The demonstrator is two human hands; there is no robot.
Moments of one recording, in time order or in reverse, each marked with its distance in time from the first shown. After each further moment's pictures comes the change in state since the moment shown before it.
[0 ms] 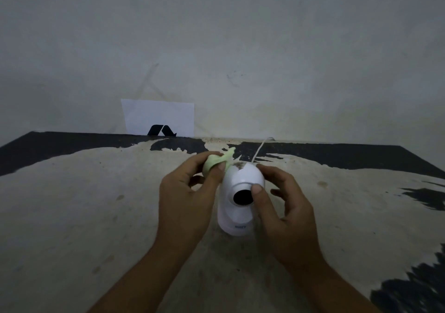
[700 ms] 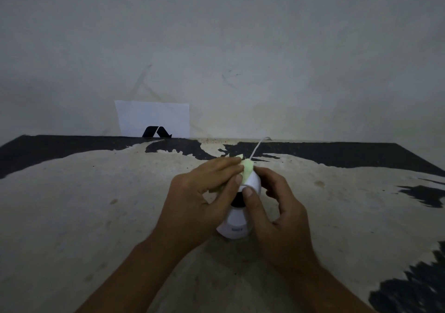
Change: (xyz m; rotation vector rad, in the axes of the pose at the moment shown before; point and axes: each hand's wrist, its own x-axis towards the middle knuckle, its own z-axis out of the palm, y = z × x) left_hand 0.008 -0.007 0.003 0.146 -0.288 0.315; right_hand -0.001 0.005 0.006 0.011 -0.016 0.003
